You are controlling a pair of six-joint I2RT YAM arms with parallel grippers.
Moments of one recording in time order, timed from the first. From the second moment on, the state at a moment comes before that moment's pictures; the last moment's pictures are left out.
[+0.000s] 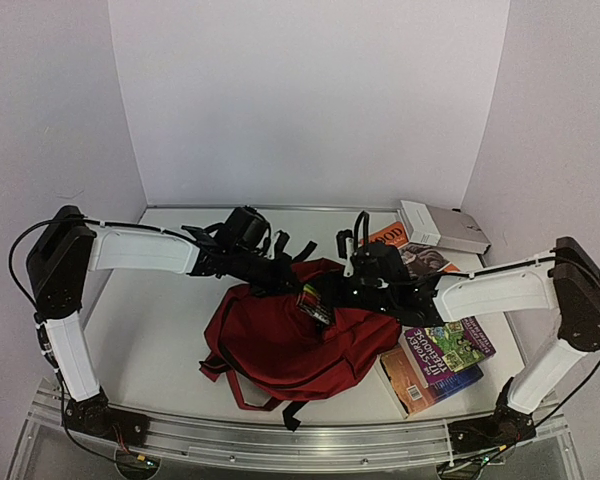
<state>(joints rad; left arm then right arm) -0.82 1.85 1.26 -0.15 0.40 -0.82 0.94 1.63 0.91 0.24 0.15 0.70</state>
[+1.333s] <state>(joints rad) -0.86 1.76 1.12 -0.12 0.28 -0.87 0.95 1.65 0.92 0.26 0.27 0.76</state>
